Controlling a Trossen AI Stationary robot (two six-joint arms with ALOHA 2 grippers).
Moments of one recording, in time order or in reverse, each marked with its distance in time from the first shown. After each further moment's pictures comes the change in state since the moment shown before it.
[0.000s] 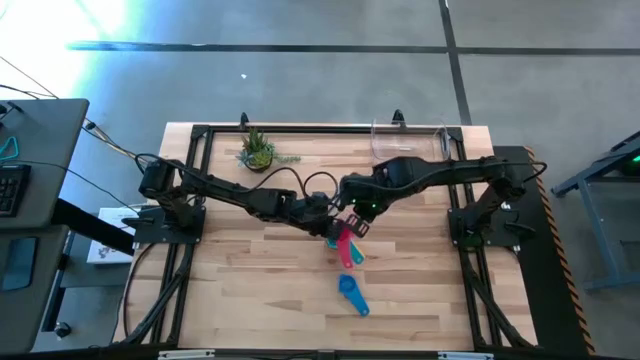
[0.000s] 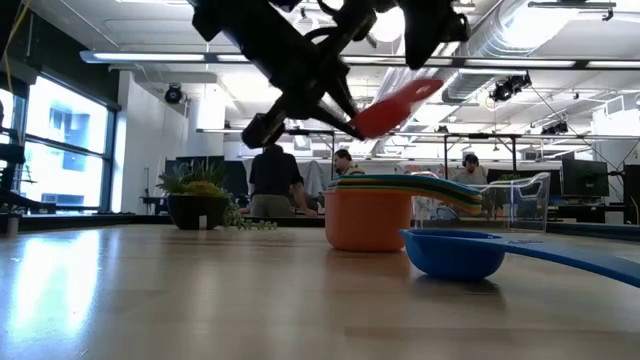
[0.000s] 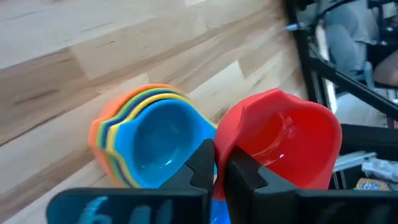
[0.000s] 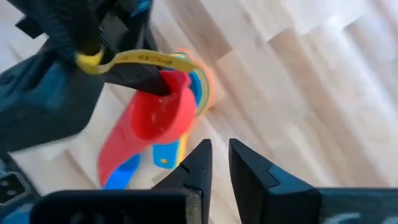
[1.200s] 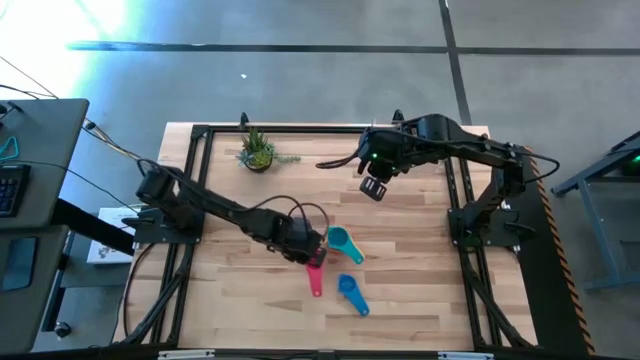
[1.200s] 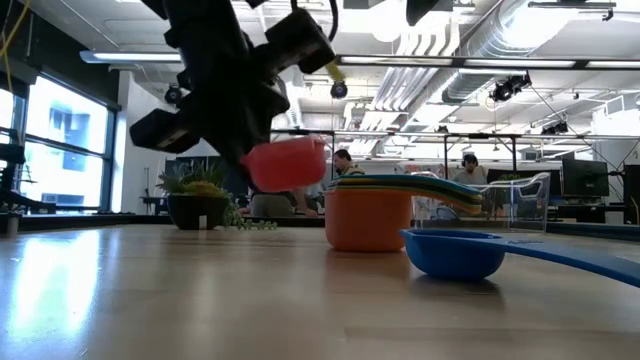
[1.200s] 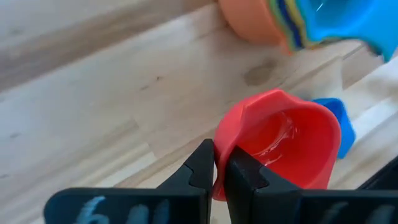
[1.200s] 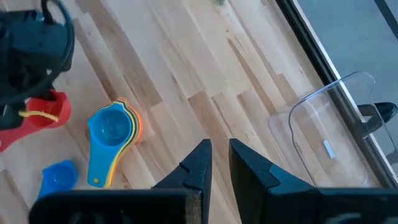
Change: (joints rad) left arm -0.159 0.003 -0.004 -0.375 0.057 -0.203; right arm -0.136 -0.020 0.368 -0.278 0.186 -0.300
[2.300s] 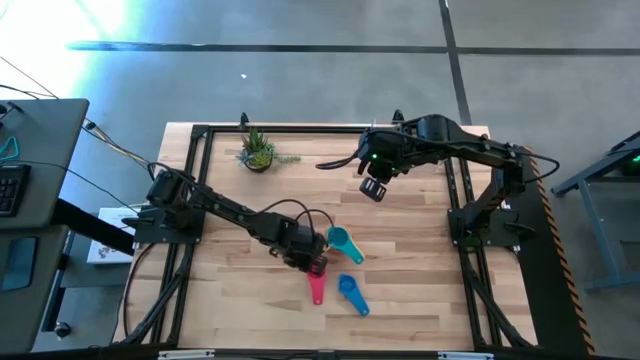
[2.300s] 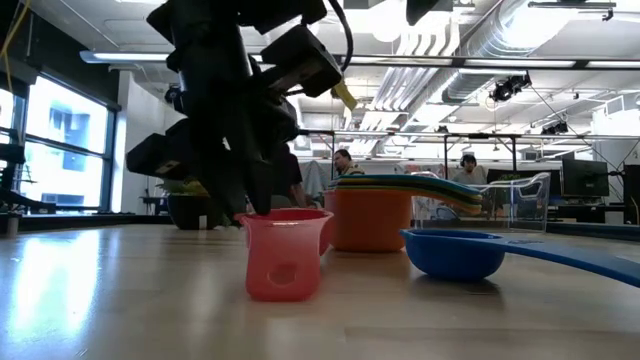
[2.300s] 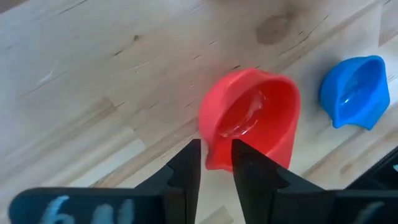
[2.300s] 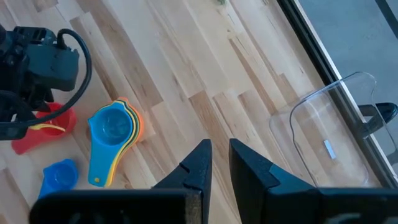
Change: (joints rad) left arm 0.001 0.089 0.000 0.066 0.132 0.052; right arm 0.000 0.000 0.000 0.000 -0.002 0.000
